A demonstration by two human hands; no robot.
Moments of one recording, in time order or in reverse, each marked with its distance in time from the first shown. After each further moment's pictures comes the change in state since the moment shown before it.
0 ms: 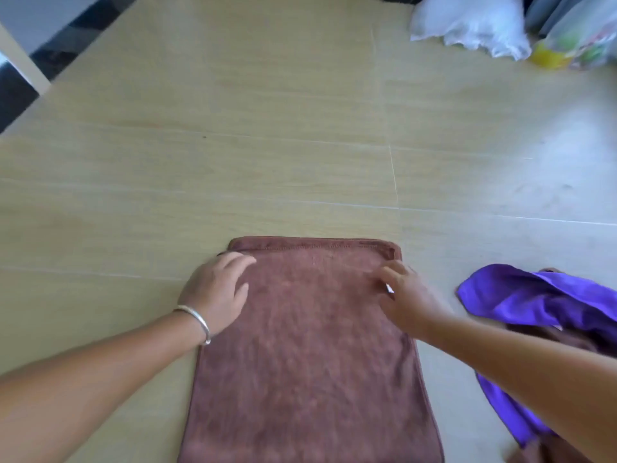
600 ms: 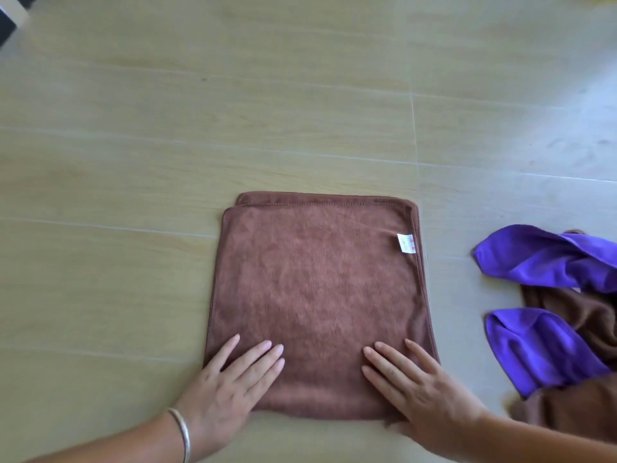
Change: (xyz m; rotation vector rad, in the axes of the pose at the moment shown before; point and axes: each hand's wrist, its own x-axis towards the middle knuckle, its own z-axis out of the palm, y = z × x) left_hand -0.170 0.025 0.029 0.379 -0.397 0.579; right_hand -0.158 0.000 0.057 -0.638 -0.229 -0.692
